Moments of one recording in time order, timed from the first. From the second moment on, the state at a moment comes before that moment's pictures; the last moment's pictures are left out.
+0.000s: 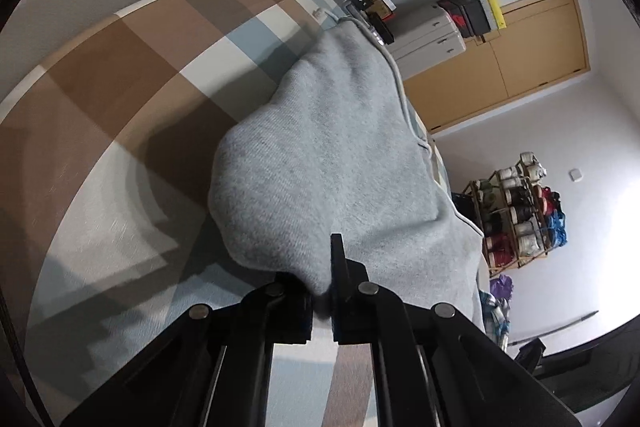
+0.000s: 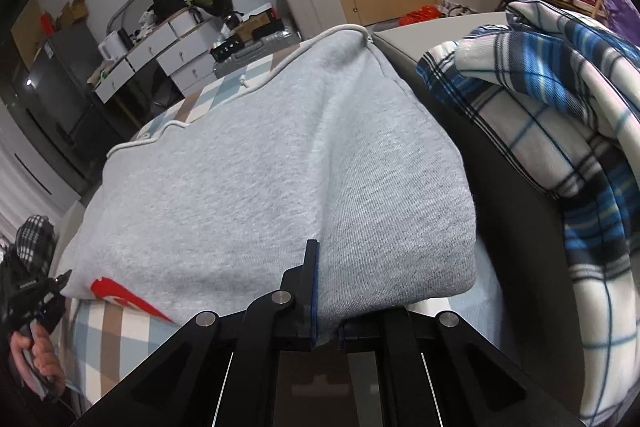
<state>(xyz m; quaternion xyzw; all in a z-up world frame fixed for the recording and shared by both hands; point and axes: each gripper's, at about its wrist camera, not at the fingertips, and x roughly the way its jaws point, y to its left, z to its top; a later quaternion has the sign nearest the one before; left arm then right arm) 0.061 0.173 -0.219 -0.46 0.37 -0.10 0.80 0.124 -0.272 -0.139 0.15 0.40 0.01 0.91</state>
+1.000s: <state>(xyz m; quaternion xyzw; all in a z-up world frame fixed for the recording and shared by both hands) -0.002 0.094 -0.124 -0.22 0.36 -0.25 0.87 0.040 -0.300 -0.148 0.24 0.38 0.00 0.89</state>
